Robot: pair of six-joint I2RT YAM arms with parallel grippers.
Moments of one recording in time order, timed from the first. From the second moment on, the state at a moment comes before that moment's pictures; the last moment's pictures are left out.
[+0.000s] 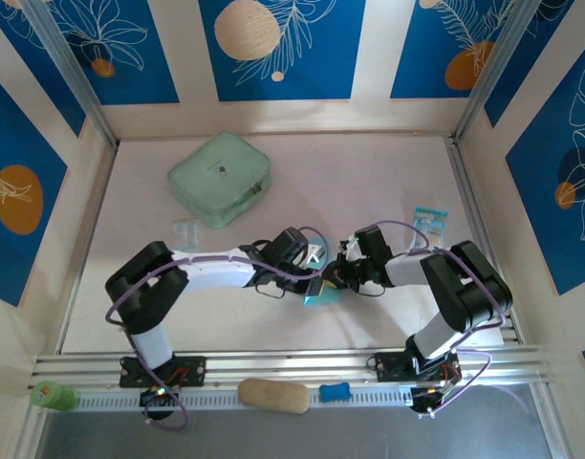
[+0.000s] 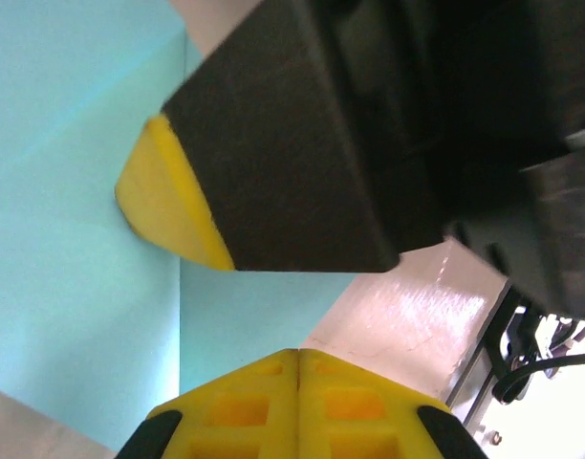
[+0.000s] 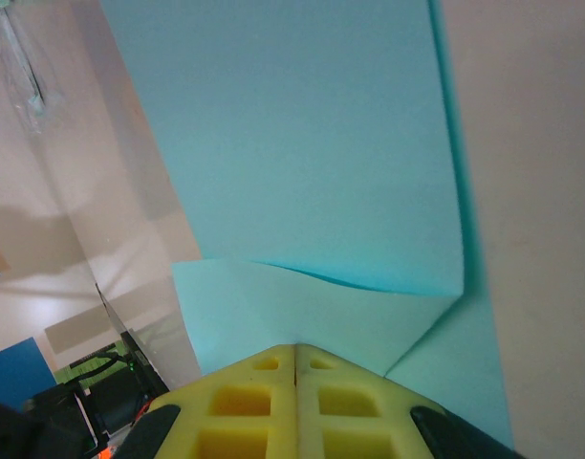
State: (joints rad) left arm -0.94 1.76 0.97 -0.13 0.45 -0.61; right arm 0.39 1.59 0.48 0.13 -0.71 0.88
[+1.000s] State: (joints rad) left arm -0.94 1.84 0.94 -0.12 0.46 -0.63; right arm 0.39 1.59 0.48 0.11 -0.71 0.88
